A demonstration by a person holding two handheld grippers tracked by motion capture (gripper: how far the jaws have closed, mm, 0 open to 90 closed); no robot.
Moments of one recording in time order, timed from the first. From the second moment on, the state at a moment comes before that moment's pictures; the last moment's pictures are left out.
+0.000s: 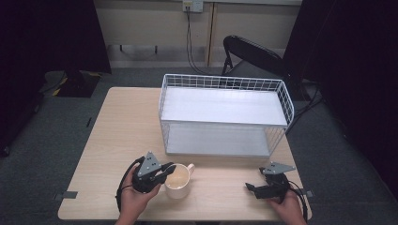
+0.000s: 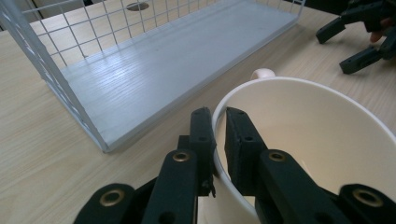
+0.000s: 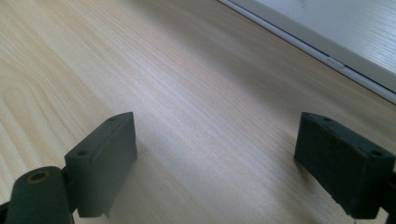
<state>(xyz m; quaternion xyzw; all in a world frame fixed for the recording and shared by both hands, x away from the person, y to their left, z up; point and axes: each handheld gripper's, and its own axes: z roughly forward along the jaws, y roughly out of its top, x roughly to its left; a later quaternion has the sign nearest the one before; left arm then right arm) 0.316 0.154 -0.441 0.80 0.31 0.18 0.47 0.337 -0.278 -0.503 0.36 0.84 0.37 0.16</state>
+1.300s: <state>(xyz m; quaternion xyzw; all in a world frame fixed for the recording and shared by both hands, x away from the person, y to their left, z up) 0.346 0.099 -0.422 0.79 0.32 0.21 0.47 0.337 -0.278 -0.503 0.36 0.84 0.37 0.16</state>
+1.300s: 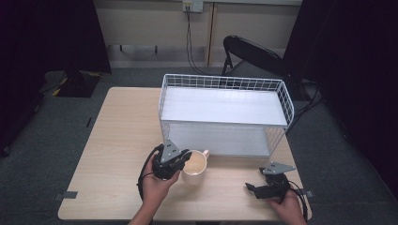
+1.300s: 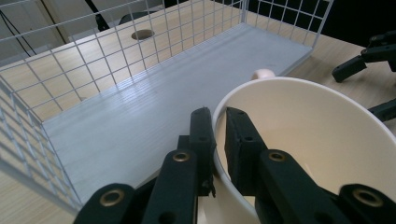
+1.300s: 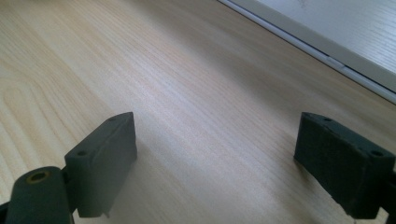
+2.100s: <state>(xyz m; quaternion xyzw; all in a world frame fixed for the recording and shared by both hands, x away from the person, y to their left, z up) 0.367 0.071 -0.425 0.78 0.34 0.24 0.46 0.337 -0.278 -0.503 0.36 0.84 0.37 0.16</state>
